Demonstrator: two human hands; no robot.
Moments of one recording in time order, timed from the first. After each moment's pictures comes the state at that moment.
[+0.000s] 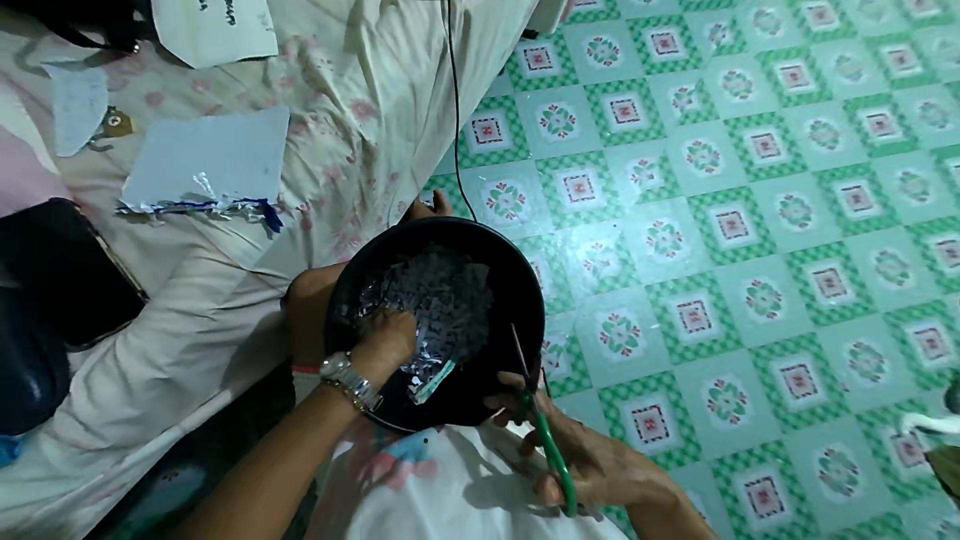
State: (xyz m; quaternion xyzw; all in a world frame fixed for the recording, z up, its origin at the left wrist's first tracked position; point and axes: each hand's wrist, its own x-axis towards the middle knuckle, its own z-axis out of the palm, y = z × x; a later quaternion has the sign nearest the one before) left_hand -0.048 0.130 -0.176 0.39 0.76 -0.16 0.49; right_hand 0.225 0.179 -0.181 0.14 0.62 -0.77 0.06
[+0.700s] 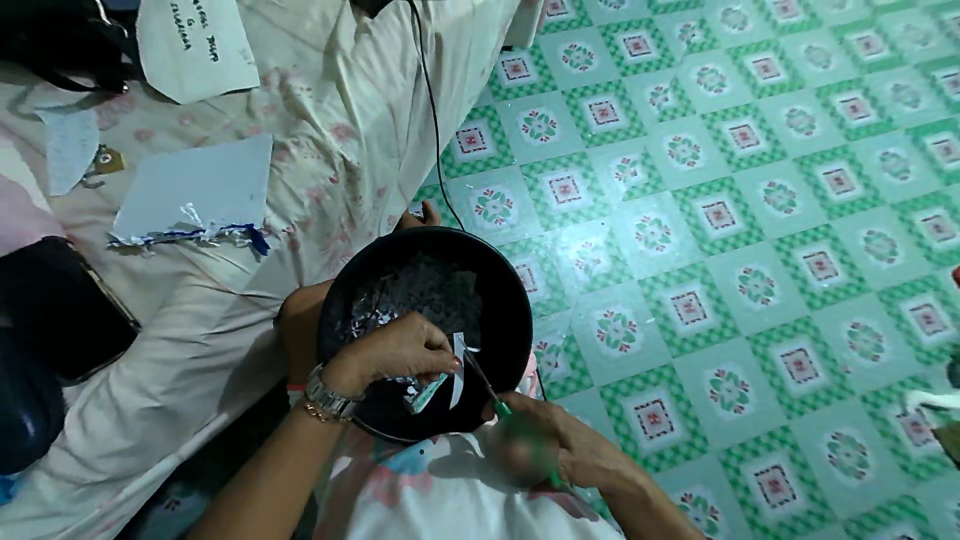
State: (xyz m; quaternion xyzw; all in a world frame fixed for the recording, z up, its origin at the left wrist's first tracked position) left_hand -0.056 0.130 -0.145 0.39 0.61 0.17 0.67; right_hand 0.209 0.177 -0.174 0.24 0.60 -0.76 0.08
